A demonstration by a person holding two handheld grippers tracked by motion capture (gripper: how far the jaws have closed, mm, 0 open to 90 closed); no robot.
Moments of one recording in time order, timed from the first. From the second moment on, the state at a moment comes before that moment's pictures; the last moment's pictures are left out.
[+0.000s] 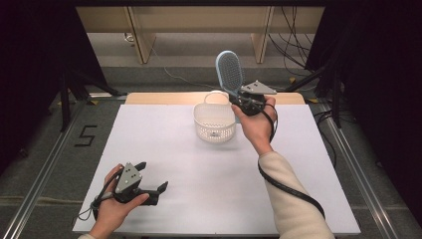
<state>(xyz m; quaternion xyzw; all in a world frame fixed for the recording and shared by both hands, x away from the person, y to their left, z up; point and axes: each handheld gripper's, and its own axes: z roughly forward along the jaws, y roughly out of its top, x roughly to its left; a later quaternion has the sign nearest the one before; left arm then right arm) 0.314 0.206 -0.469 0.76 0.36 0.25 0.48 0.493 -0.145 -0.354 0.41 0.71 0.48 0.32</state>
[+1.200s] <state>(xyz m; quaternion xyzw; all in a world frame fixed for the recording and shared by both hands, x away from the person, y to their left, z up) 0.314 0.206 -0.469 0.76 0.36 0.25 0.48 0.507 -0.139 -0.362 0.42 0.71 0.48 0.31</state>
